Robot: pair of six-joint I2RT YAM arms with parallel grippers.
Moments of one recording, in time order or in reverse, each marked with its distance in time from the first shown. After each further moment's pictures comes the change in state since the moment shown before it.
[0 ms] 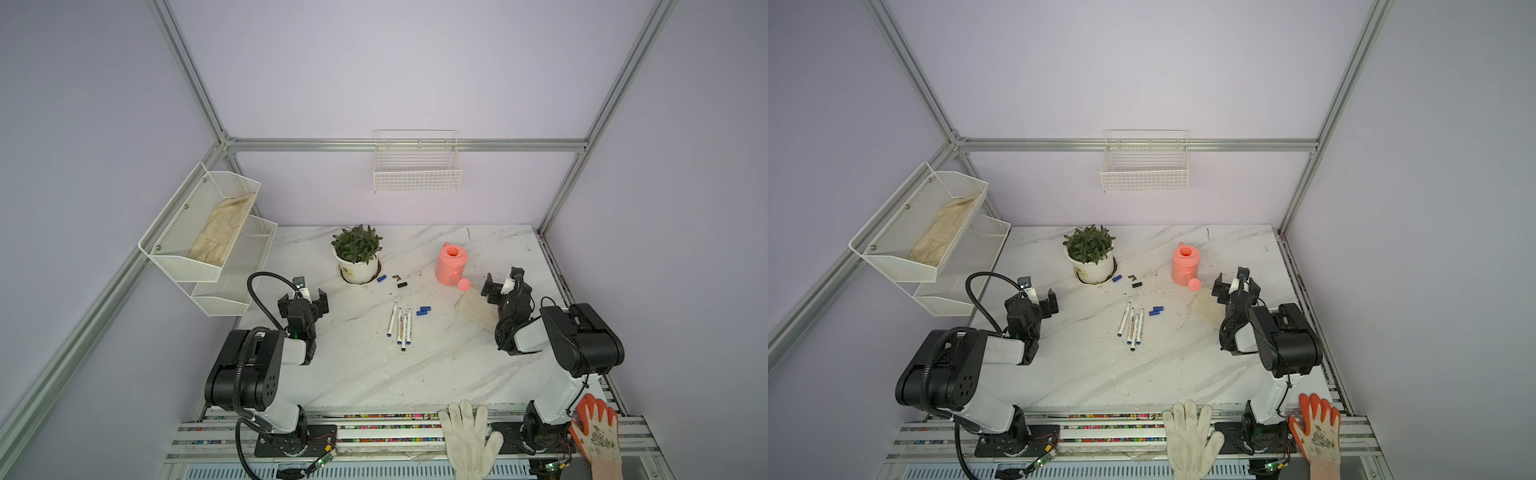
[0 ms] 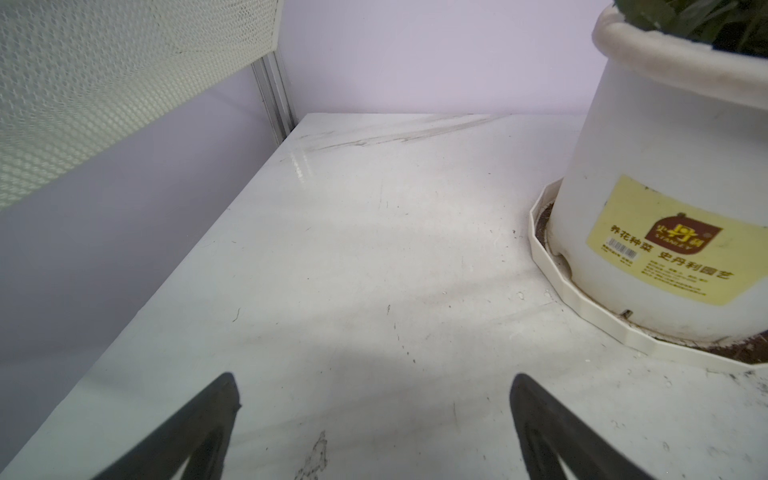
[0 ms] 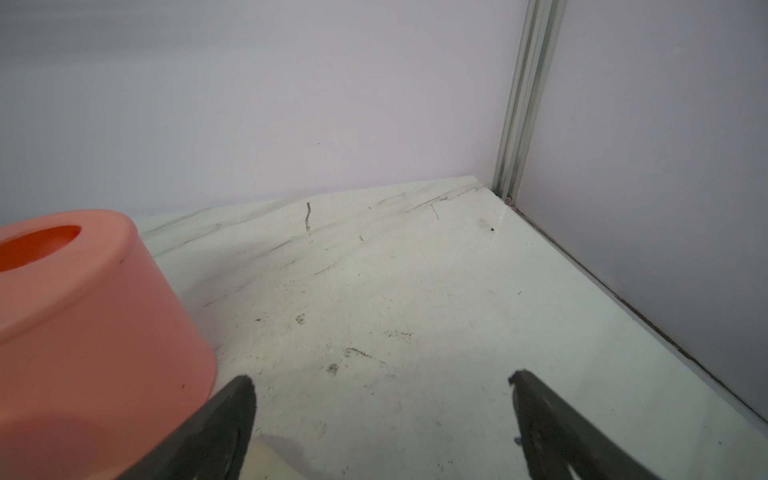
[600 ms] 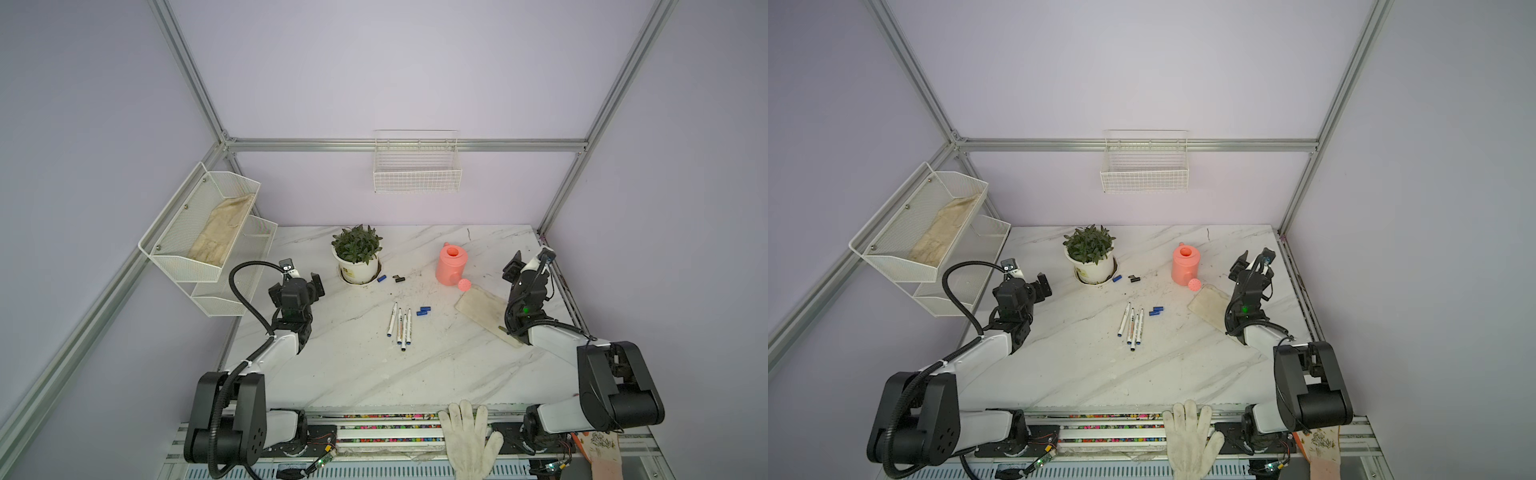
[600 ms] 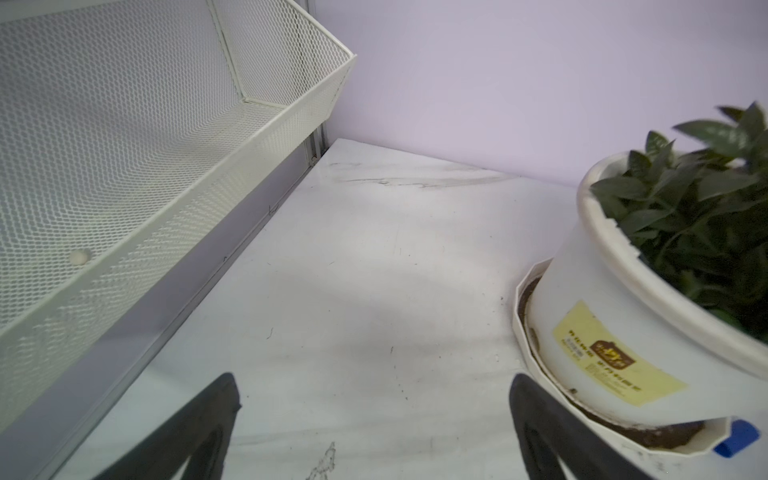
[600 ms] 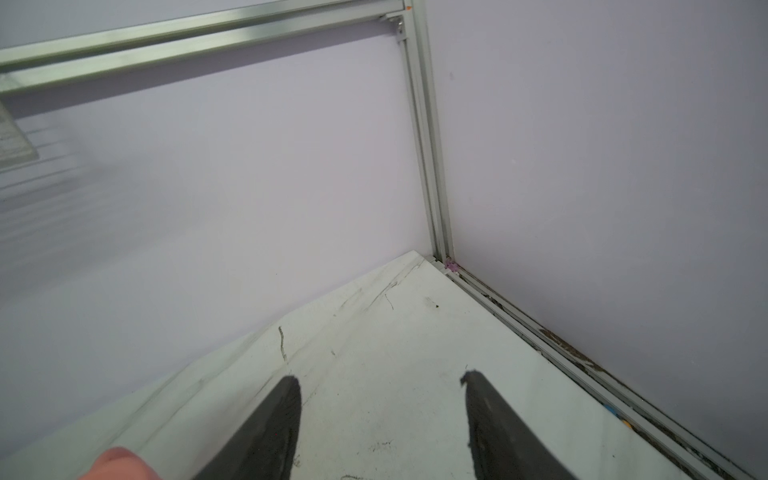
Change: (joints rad) left arm -0.074 -0.326 0.232 -0.649 -0.113 -0.246; right arm 0.010 -0.366 0.218 -0.513 0.282 0.227
